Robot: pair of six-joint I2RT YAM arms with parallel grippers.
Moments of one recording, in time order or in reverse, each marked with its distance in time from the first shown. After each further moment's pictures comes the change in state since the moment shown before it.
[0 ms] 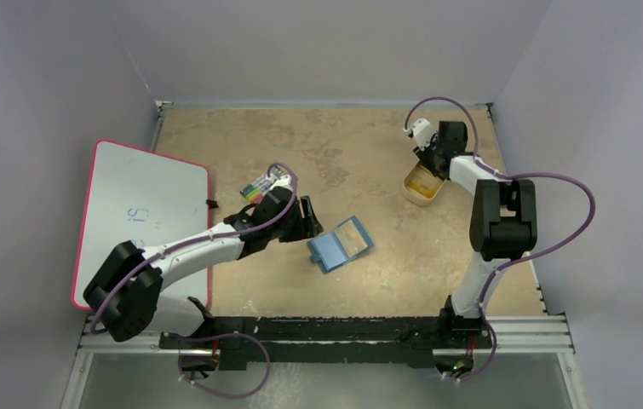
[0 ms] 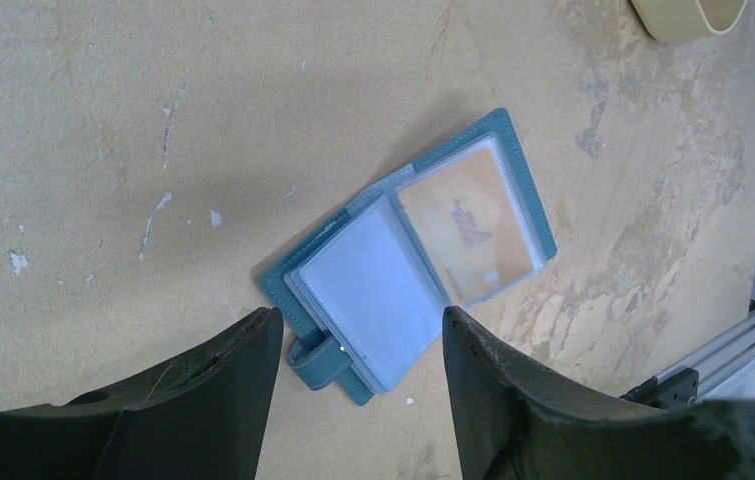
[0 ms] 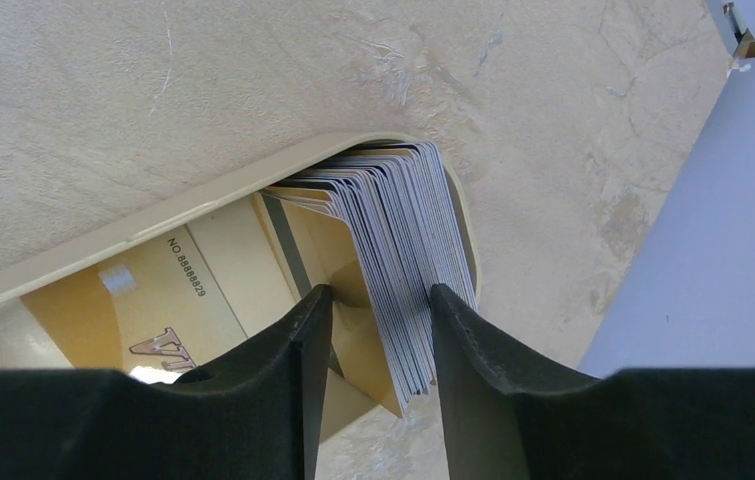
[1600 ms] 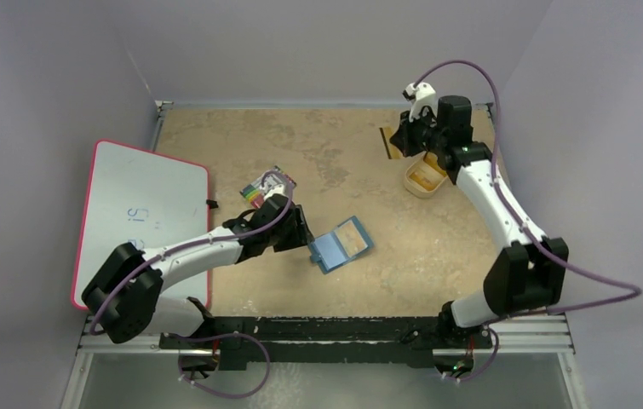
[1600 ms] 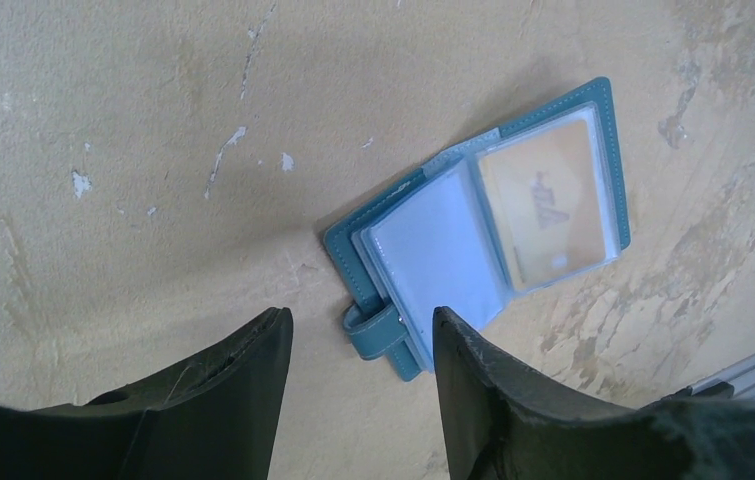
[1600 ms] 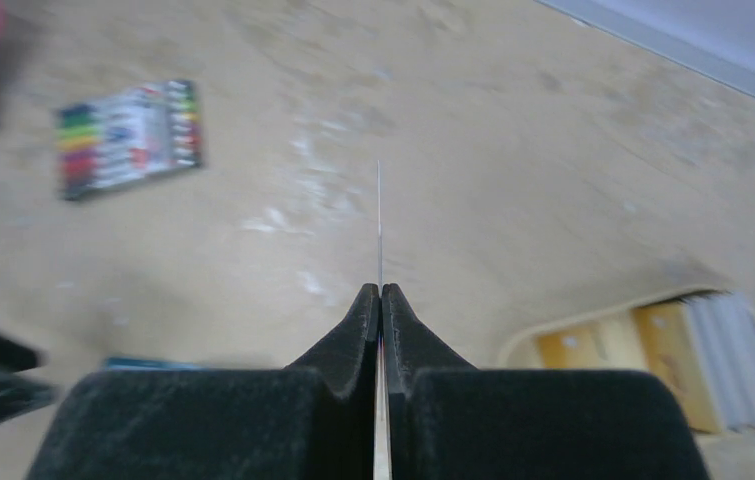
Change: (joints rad) left arm 0.000 -0.014 -0.051 -0.072 -0.024 -0.068; right arm 0.145 -0.332 0.132 -0.244 -0.386 0.592
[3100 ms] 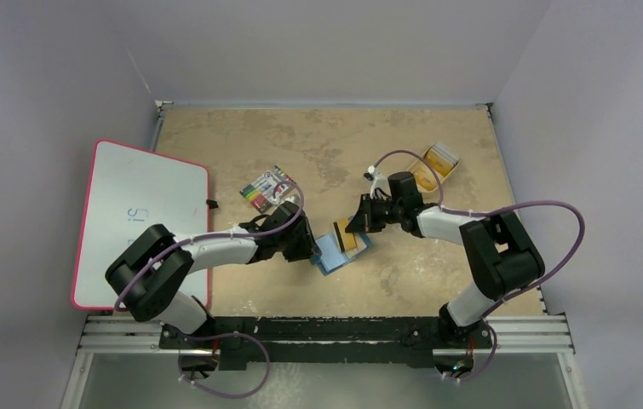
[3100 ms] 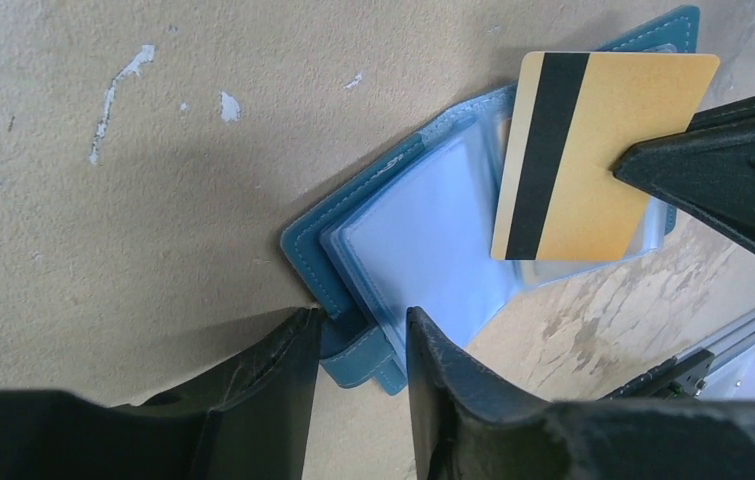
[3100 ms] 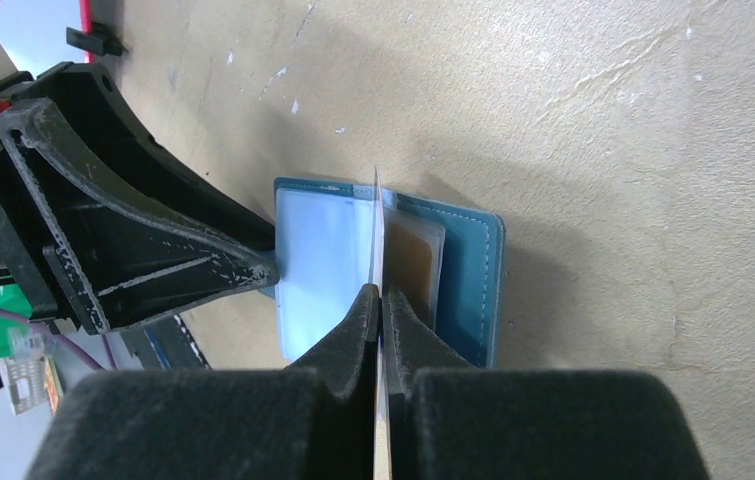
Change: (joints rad) left arm -0.034 0.167 -0.030 0.139 0.122 -0.092; right arm 0.254 0.068 -0.653 0.490 -0.302 0.561
